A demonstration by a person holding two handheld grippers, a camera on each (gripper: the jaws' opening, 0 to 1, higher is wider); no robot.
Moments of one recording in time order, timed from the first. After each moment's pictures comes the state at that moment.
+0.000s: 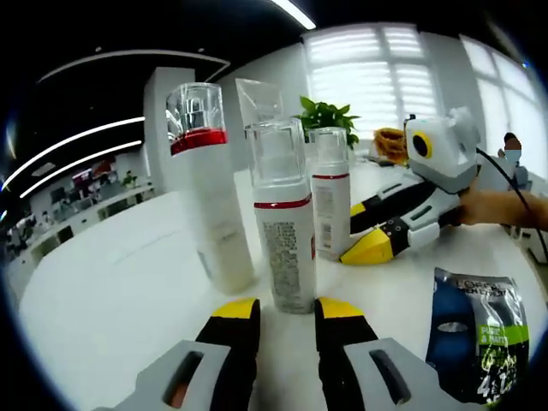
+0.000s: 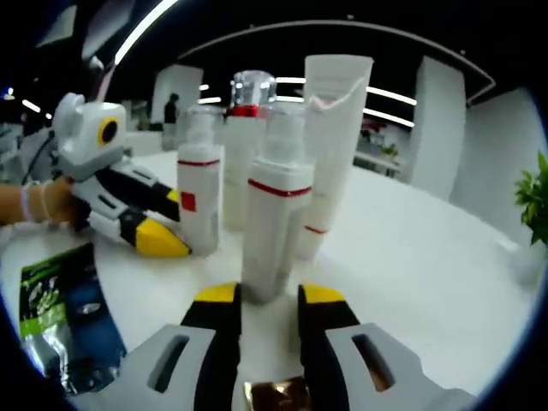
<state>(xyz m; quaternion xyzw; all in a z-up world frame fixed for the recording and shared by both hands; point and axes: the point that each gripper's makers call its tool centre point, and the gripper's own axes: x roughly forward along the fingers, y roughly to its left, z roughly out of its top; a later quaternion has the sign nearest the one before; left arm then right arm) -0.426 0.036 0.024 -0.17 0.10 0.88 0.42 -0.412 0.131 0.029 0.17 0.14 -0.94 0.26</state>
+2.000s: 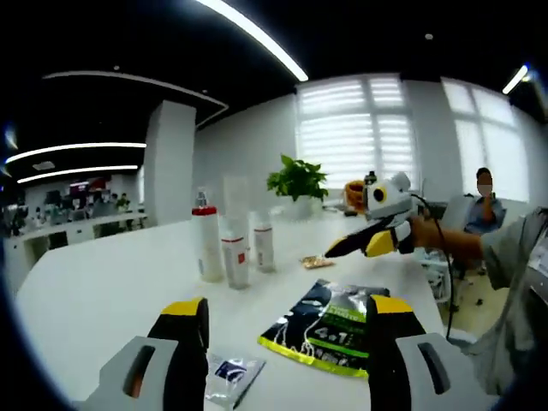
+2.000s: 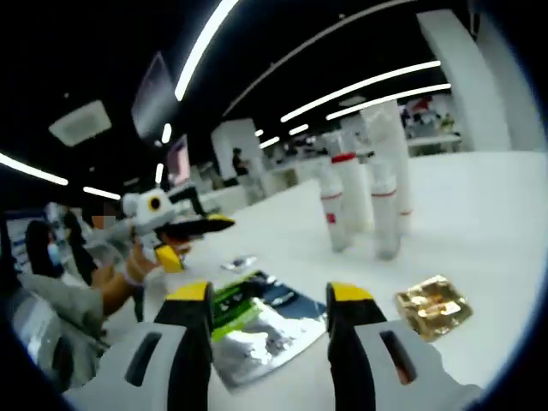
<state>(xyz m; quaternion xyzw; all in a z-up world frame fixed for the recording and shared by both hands) -0.279 -0.043 0.074 -0.12 0.01 0.87 0.47 -0.272 0.098 0.073 0.17 -0.07 -0.86 0.47</state>
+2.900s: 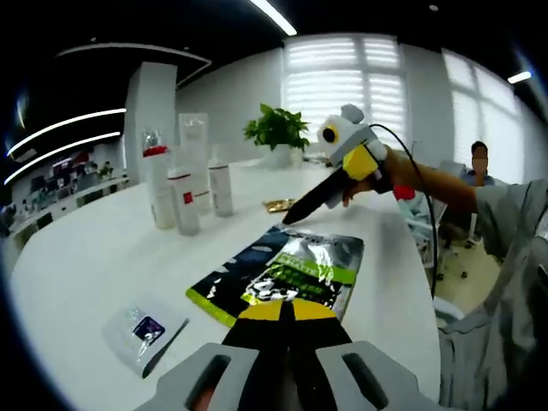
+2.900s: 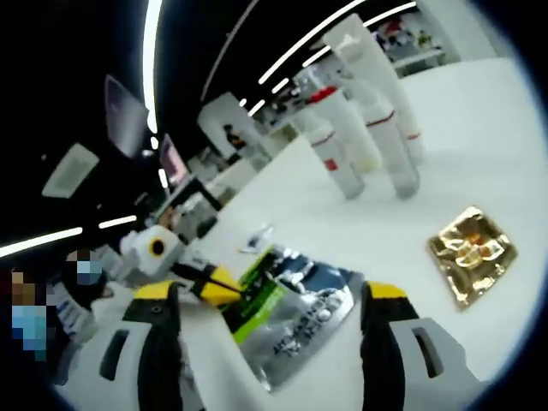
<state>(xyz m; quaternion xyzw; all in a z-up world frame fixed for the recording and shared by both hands) -0.242 -0.004 0.023 -0.20 0.06 0.85 0.49 -0.265 0.081 0.065 0.30 -0.19 -0.81 0.47</state>
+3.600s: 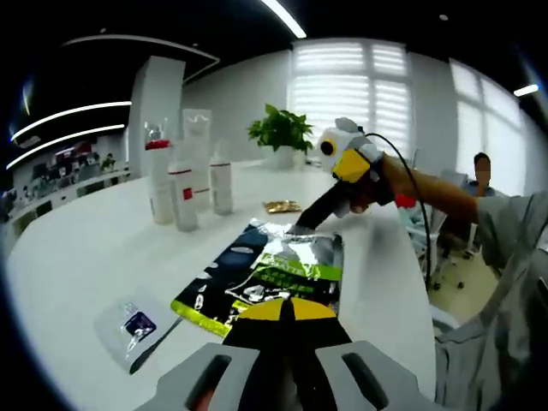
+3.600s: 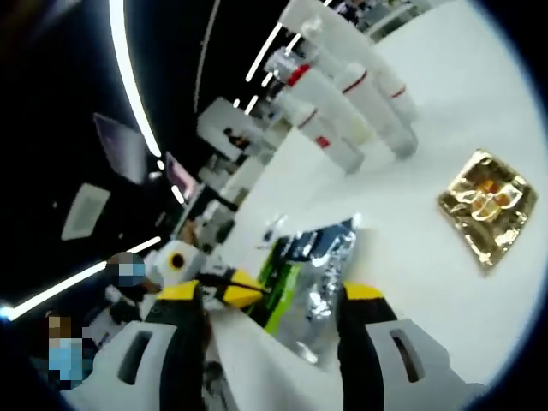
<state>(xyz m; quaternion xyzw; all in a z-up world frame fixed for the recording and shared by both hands) -0.242 0.000 0.022 -0.20 0.05 0.85 0.49 -0.261 0.077 0.055 0.36 -0.26 -0.77 0.47</state>
